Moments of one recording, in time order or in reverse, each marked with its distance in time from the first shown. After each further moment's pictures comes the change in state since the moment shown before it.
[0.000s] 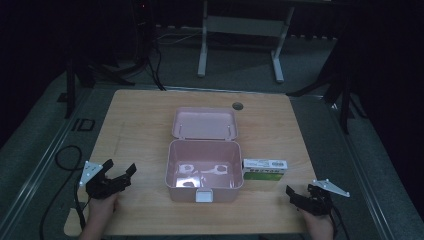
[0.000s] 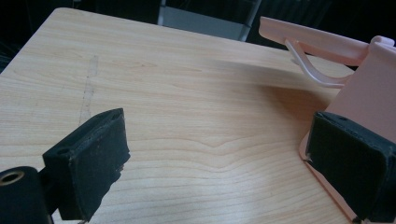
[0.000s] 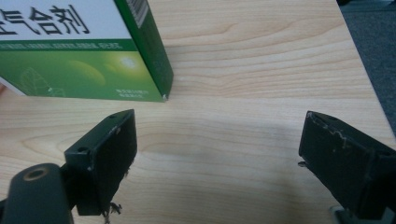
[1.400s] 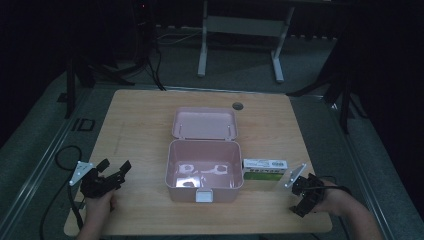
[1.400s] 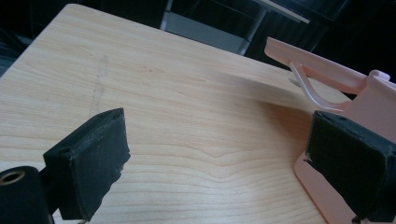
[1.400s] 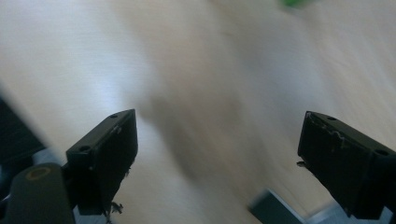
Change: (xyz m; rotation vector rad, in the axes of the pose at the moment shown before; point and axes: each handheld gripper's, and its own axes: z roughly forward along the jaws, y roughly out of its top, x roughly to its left) left arm 0.010 0.004 -0.004 -0.034 -0.015 -0.106; right arm 0.033 0.063 0.008 0.737 0.276 -0.947
